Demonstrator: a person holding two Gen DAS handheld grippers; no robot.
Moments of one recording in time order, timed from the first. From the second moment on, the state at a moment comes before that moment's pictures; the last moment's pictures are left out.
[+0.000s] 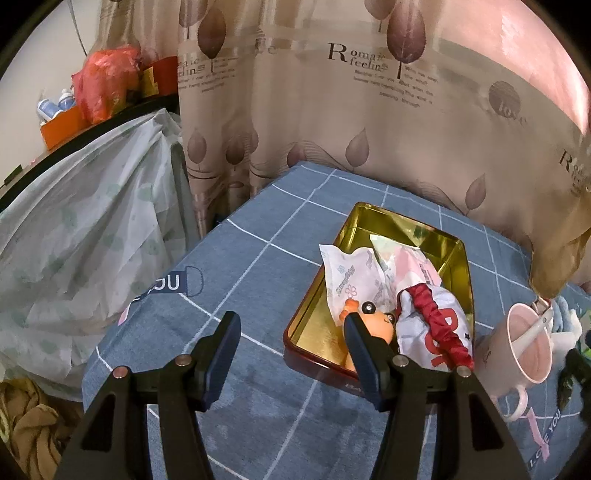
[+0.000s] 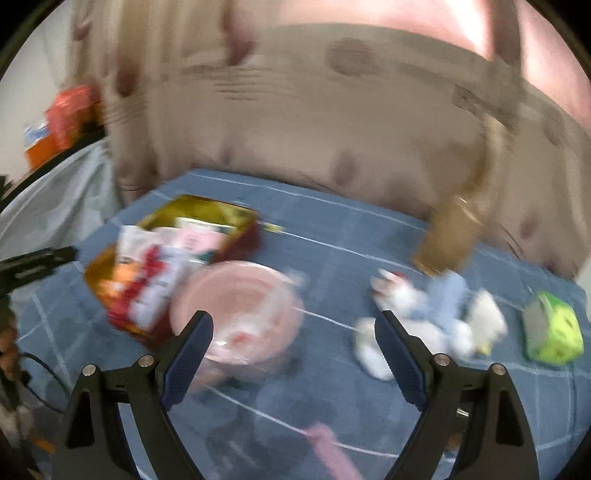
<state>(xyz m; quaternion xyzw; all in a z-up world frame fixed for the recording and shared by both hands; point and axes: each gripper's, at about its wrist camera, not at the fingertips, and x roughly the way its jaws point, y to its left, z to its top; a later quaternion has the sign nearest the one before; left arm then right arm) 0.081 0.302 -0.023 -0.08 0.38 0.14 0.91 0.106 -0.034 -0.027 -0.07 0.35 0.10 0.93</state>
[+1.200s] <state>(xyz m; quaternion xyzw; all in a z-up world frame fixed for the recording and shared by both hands) 0.074 0.163 -0.002 0.03 0.36 -0.01 0.93 0.111 -0.198 -0.115 0.00 0.43 -0.04 0.90</state>
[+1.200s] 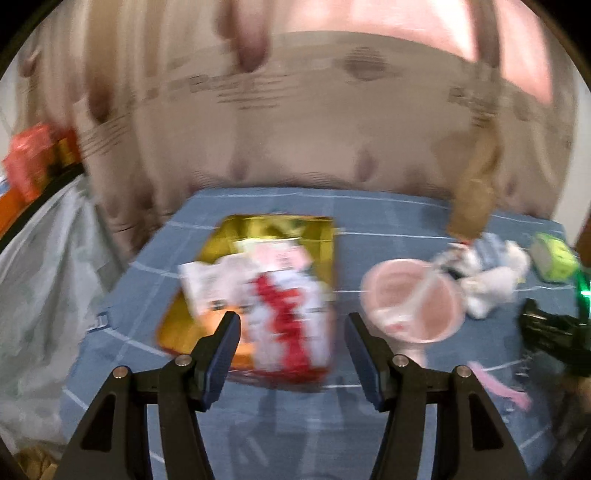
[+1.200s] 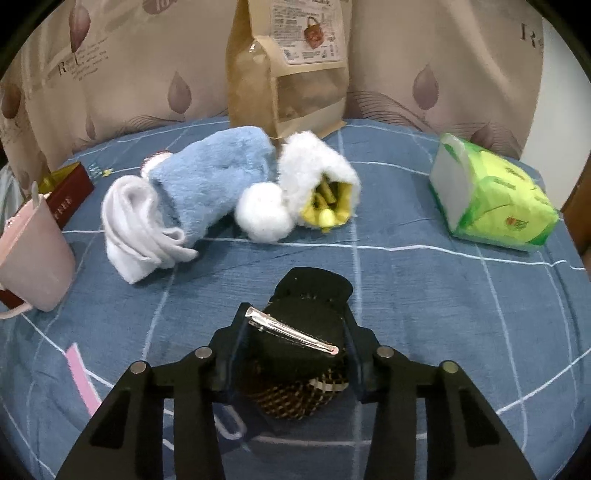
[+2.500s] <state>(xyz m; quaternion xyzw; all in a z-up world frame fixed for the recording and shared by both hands) 0.181 -0.071 -0.089 0.11 0.45 -0.22 0.86 0.101 -0.240 -0.117 0.02 0.43 -0.06 0.90</state>
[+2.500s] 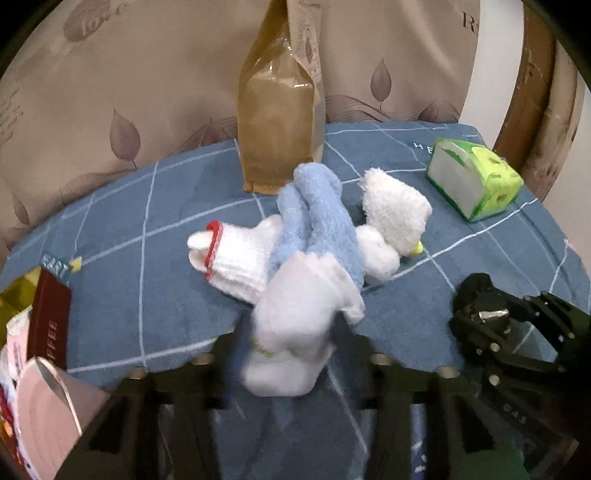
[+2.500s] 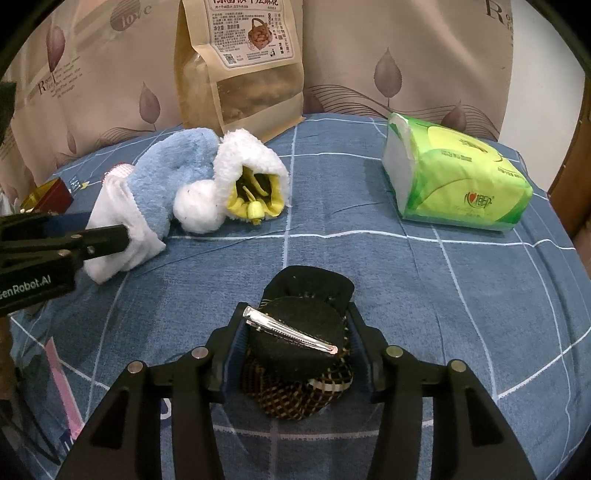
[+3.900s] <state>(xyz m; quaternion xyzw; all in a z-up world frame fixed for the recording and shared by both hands) 0.153 0.100 0.017 0.05 0.40 -0.07 0.91 0.101 -0.239 -0.118 0.02 0.43 -0.05 0.90</state>
